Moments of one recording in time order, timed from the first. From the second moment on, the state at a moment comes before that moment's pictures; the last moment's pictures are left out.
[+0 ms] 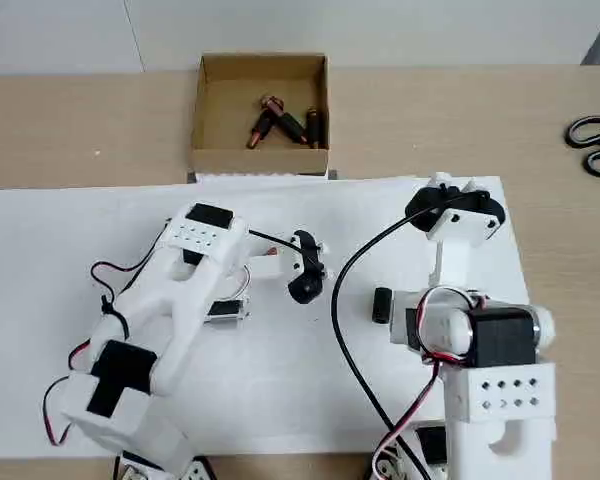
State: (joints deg) left arm 12.7 10.2 23.0 81.3 -61.5; right arm -7.6 -51.6 31.5 97.6 -10.4
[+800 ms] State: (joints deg) left arm 14.9 -4.1 6.2 96.0 -44.7; right arm -7.6 -55.3 30.0 97.6 -10.4
